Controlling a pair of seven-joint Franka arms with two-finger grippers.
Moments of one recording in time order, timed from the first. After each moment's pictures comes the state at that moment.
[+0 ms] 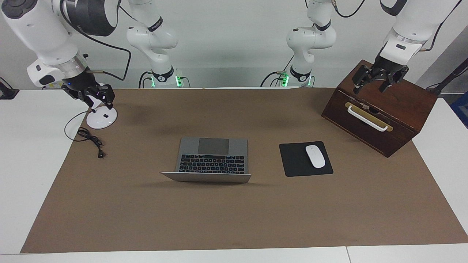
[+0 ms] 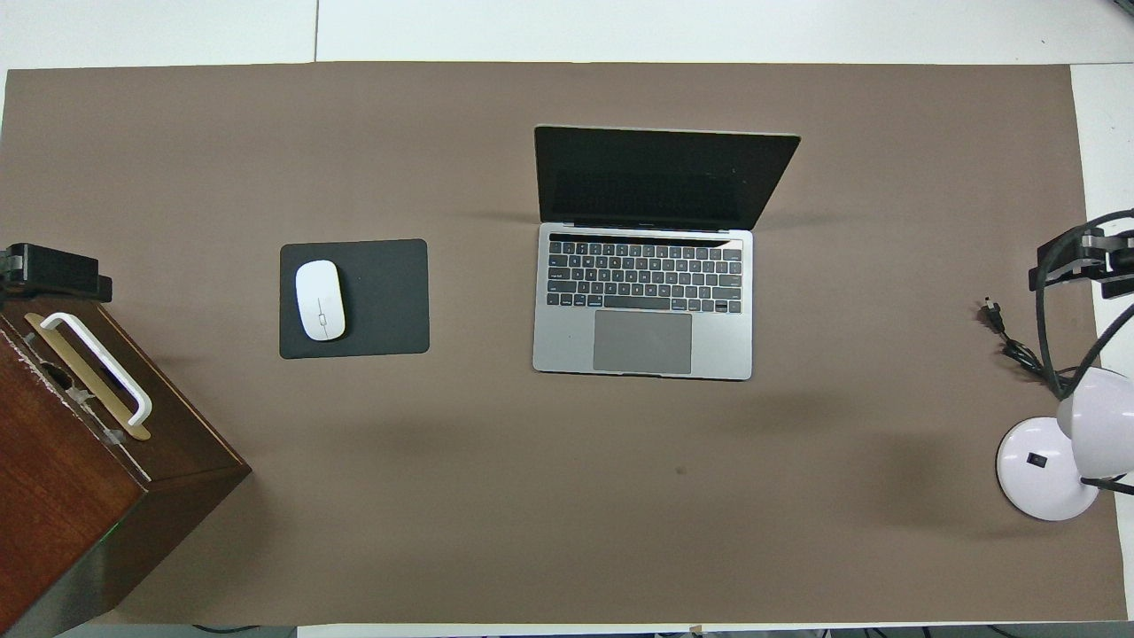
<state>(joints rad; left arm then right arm) -0.03 -0.08 0.00 -1.62 -0.02 1.55 -0.03 -0.07 0.05 -0.03 -1.58 -0.02 1.55 0.04</state>
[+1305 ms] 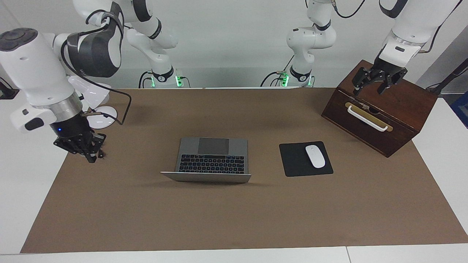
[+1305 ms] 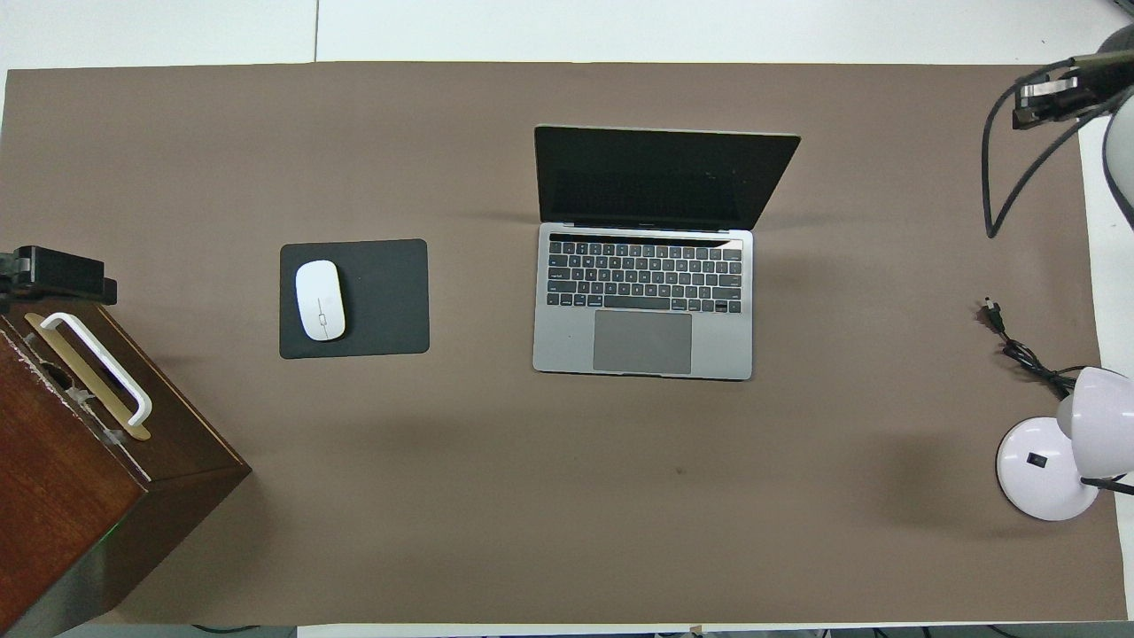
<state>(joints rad) -0.03 -0.08 0.01 -1.63 -0.02 1.57 -0.03 -0.07 0.46 0.06 -1.15 -0.02 1.89 -0.05</state>
